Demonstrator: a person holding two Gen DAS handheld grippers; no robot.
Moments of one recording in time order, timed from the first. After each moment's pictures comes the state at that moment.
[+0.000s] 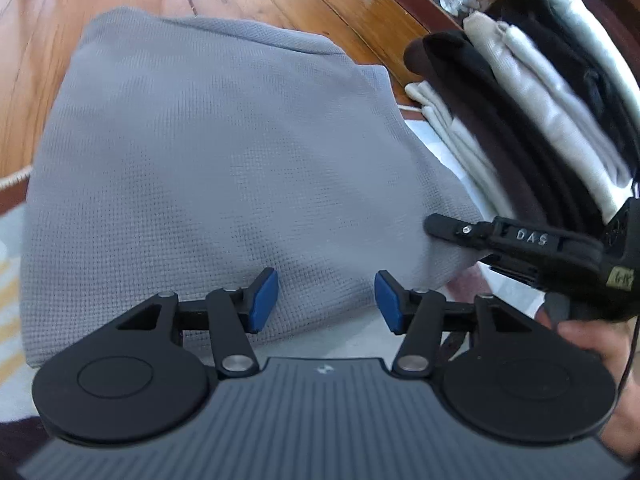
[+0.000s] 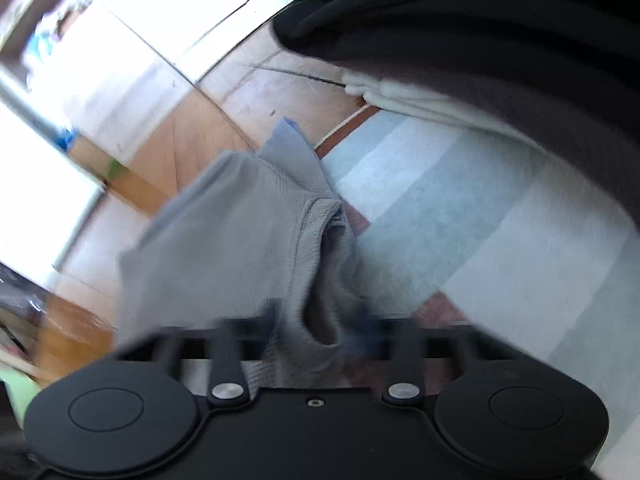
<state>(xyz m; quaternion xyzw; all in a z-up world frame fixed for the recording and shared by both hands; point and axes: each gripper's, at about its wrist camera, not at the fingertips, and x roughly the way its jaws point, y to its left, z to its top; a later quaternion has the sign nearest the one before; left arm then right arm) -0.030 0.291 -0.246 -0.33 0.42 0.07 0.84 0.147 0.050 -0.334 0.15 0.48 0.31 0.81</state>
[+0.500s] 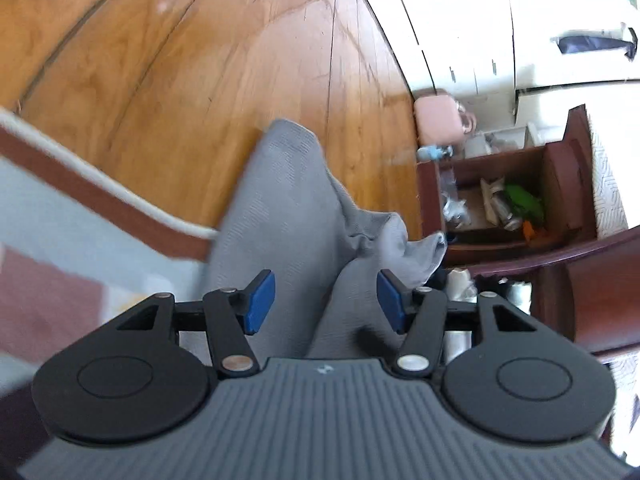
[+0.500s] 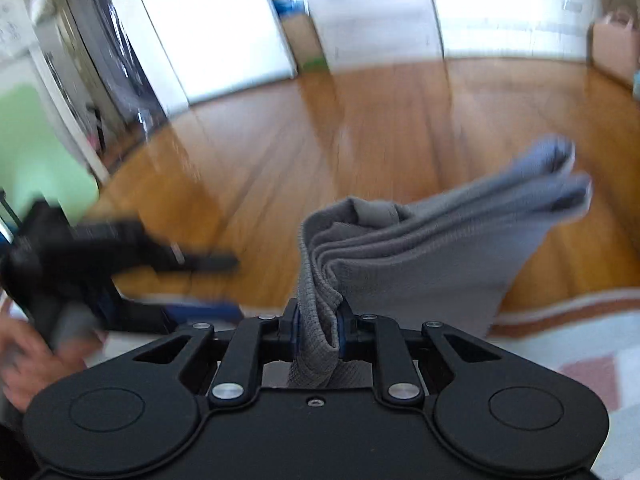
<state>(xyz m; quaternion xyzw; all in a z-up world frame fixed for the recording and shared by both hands) -0.152 0.448 -0.239 -0.61 0.23 0.11 0.75 0.059 0.227 -0.249 -0.09 0.40 0.56 0.72</state>
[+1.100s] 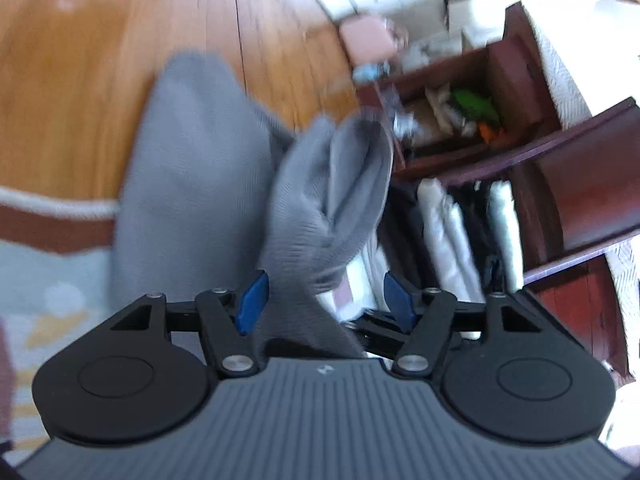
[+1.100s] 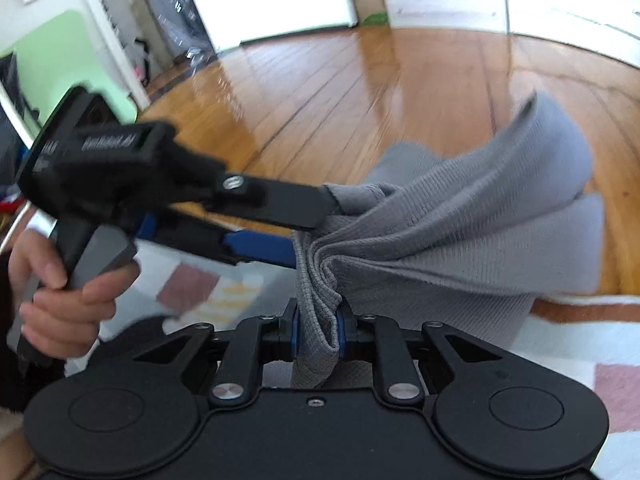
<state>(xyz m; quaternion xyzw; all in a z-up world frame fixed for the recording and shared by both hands) -0.097 0.413 -0.259 -0.54 0.26 -0.02 0.80 0.051 0.222 -0.275 -0.16 0.39 0.62 0.66</state>
